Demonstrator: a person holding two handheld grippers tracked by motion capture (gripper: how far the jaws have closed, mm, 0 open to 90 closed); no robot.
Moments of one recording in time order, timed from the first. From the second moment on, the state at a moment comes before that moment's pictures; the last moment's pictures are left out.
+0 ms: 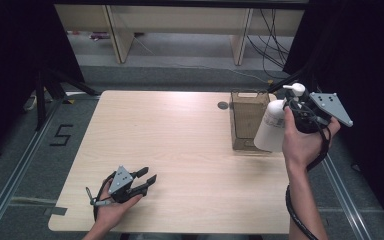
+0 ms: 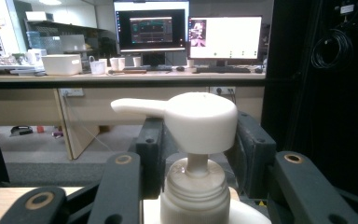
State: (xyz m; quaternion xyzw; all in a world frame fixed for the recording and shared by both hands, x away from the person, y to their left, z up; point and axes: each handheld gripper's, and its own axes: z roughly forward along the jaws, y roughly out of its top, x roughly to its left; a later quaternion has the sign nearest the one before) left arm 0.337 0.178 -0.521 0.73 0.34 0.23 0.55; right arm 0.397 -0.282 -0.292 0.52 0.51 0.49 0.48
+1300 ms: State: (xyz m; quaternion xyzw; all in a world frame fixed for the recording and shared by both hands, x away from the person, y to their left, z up) left arm 0.338 0.178 -0.522 0.73 0.34 0.22 0.55; right arm 0.449 -0.284 -0.288 0.53 0.52 0.48 0.47
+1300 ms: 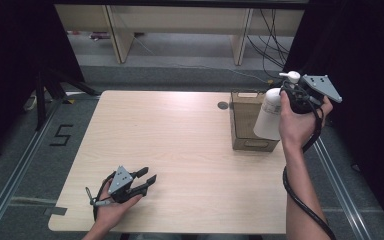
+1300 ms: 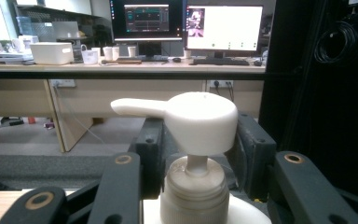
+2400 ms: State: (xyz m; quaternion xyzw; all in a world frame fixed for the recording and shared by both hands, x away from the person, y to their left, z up) left arm 0.337 0.178 -0.521 0.73 0.34 0.22 0.55; right arm 0.463 -0.276 -0.303 0.54 0.53 0.46 0.46
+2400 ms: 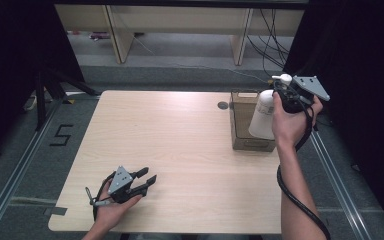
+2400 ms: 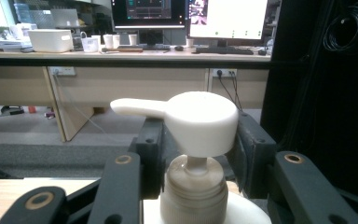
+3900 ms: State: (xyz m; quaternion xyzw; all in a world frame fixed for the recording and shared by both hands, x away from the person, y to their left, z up) left arm 0.336 0.178 -0.521 0.73 0.34 0.22 0.55; right arm 0.466 -0.279 -0.354 0.56 0.55 0.44 0.44
